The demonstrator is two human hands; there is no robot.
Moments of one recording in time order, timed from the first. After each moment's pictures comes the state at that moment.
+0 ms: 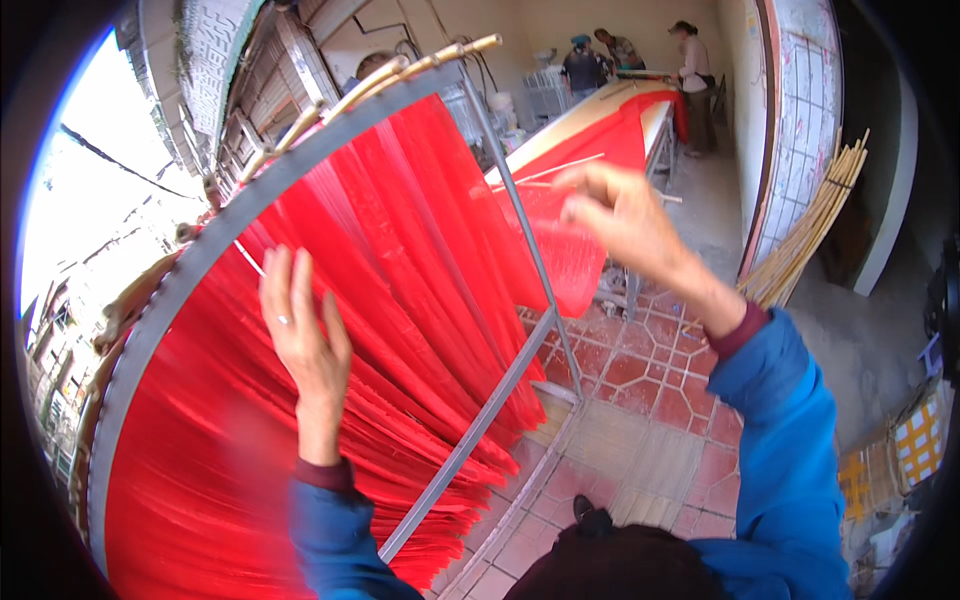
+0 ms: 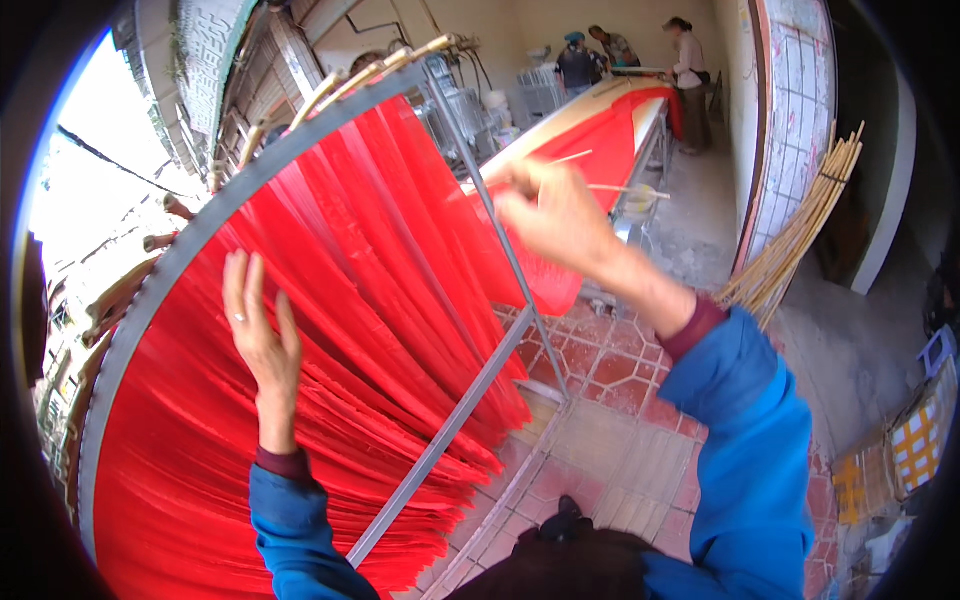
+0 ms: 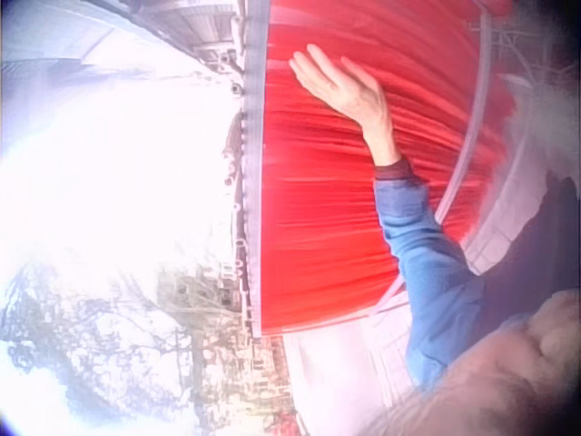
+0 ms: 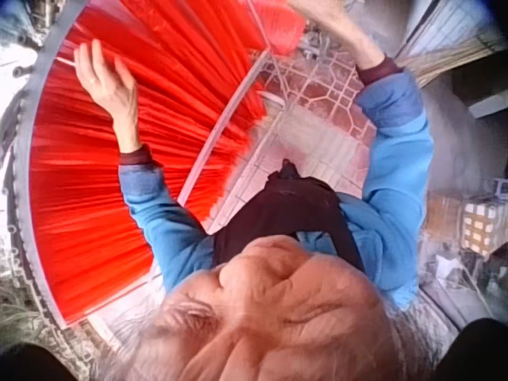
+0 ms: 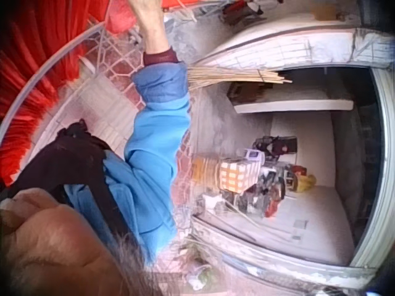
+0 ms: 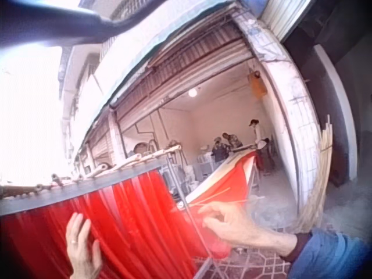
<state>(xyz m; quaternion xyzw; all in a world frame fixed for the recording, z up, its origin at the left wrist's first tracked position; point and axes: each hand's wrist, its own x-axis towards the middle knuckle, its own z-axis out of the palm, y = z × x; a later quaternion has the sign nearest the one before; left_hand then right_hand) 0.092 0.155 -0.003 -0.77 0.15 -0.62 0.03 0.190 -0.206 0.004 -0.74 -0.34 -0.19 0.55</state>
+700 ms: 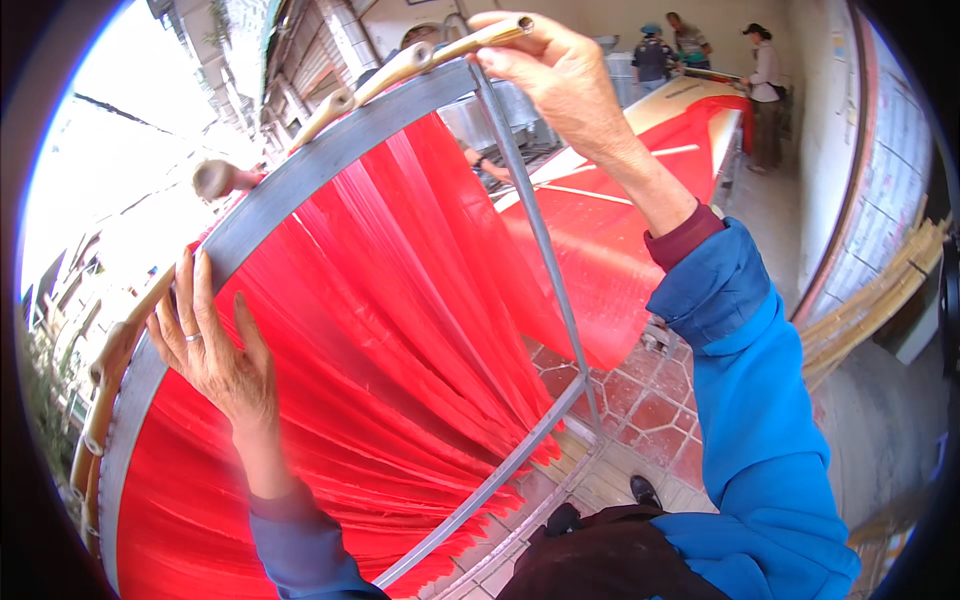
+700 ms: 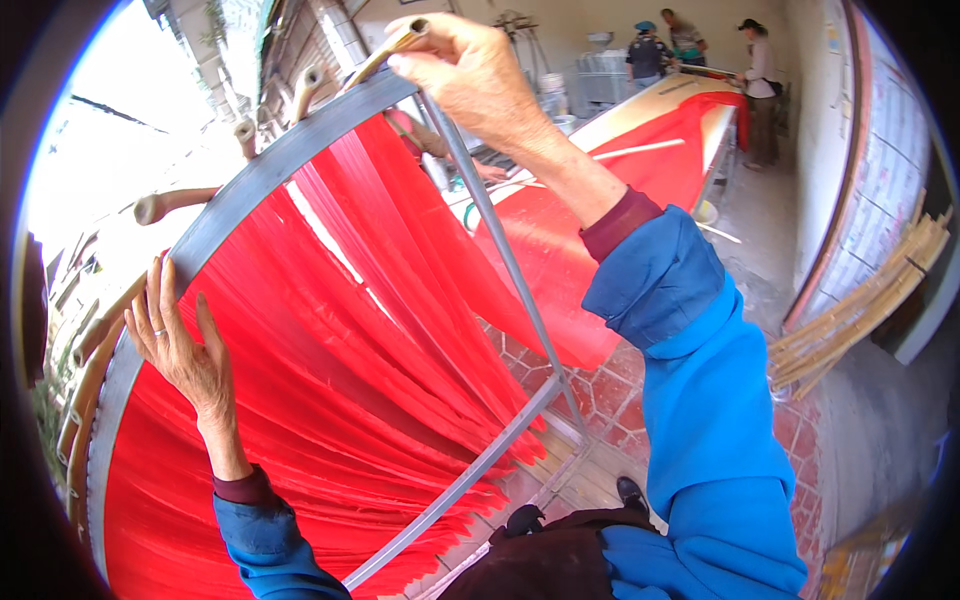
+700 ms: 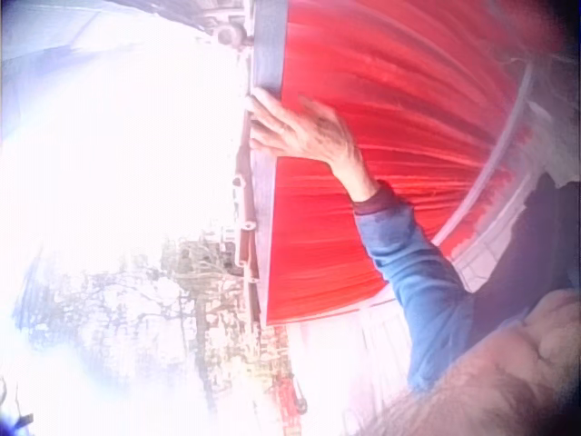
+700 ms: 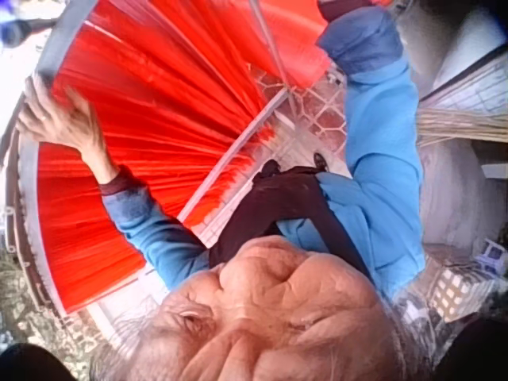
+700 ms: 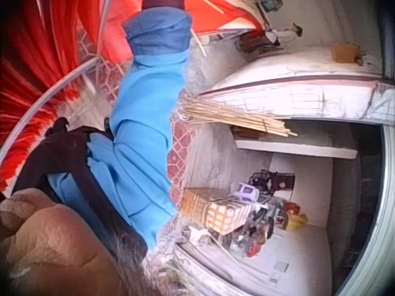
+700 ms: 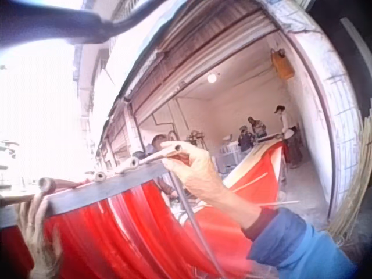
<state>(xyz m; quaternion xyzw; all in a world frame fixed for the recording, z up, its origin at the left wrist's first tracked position) 0.220 0.178 0.068 -0.71 -0.04 -0.63 0.31 0.472 -0.112 0.116 -0.47 -0.52 -0.28 0.65</state>
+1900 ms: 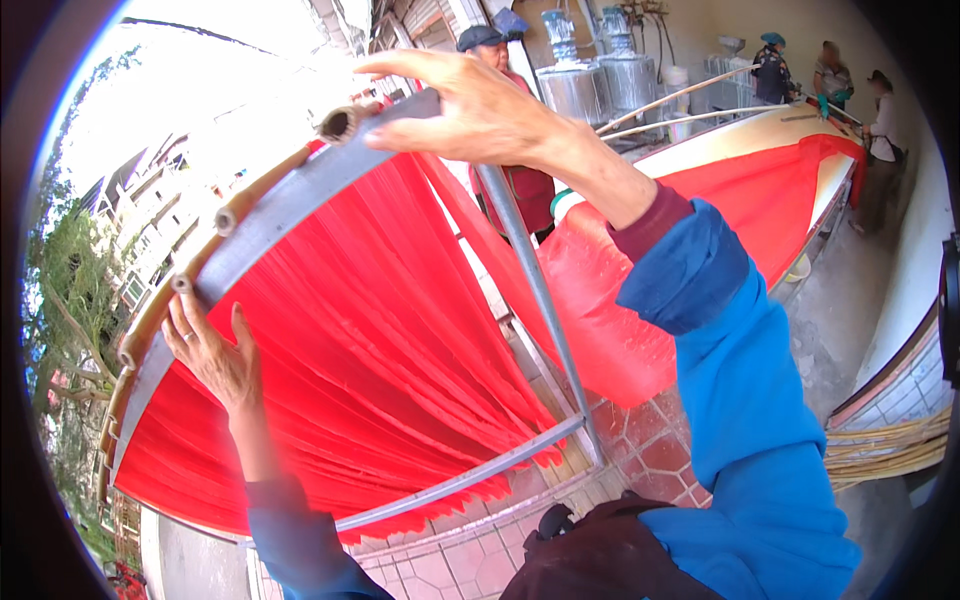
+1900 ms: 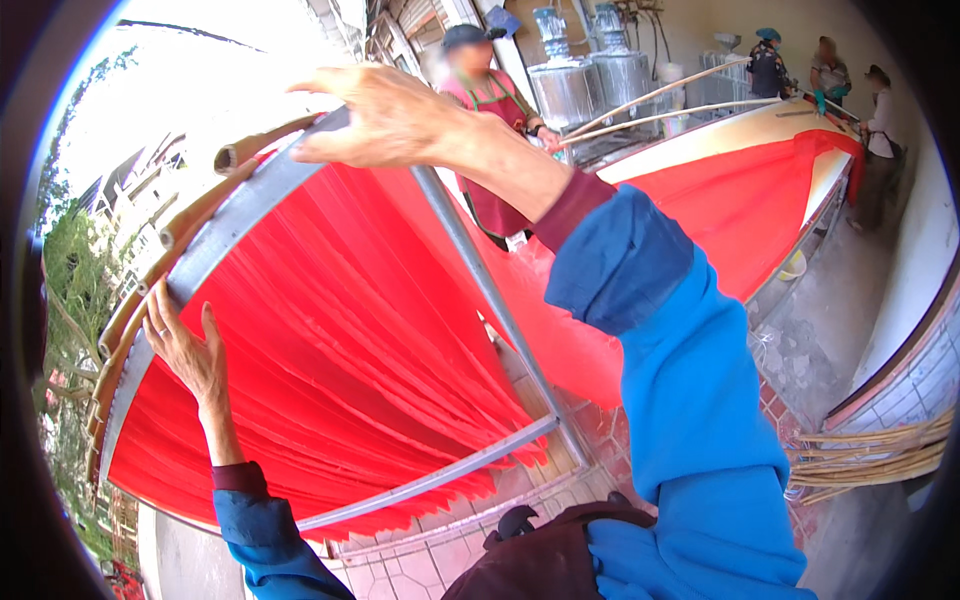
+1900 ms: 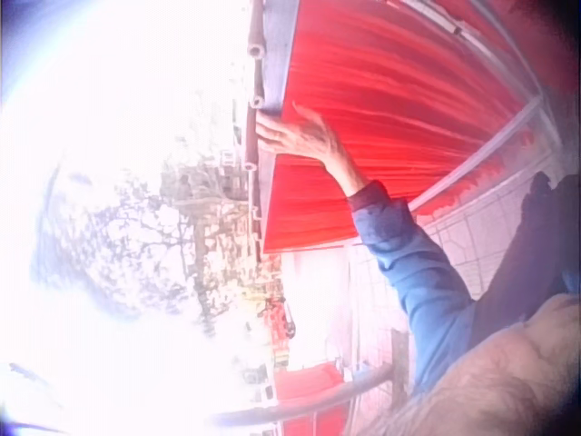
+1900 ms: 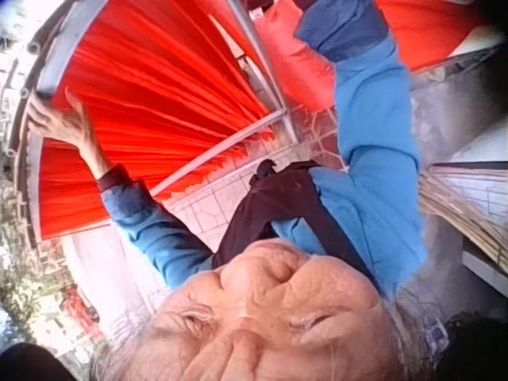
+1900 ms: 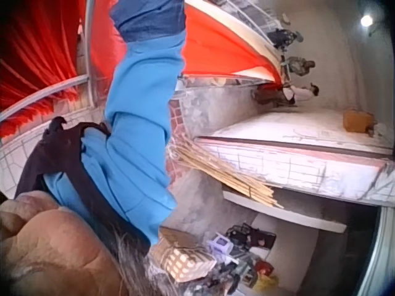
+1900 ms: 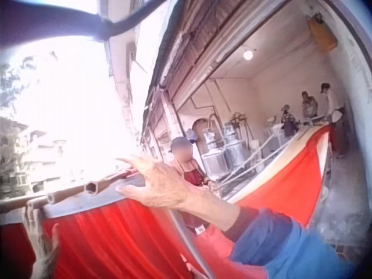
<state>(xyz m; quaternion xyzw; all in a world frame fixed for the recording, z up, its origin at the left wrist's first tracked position) 0.230 0.150 0.073 -0.69 -0.24 -0.55 0.41 0.569 -0.066 0.147 -0.43 -0.69 -0.36 0.46</state>
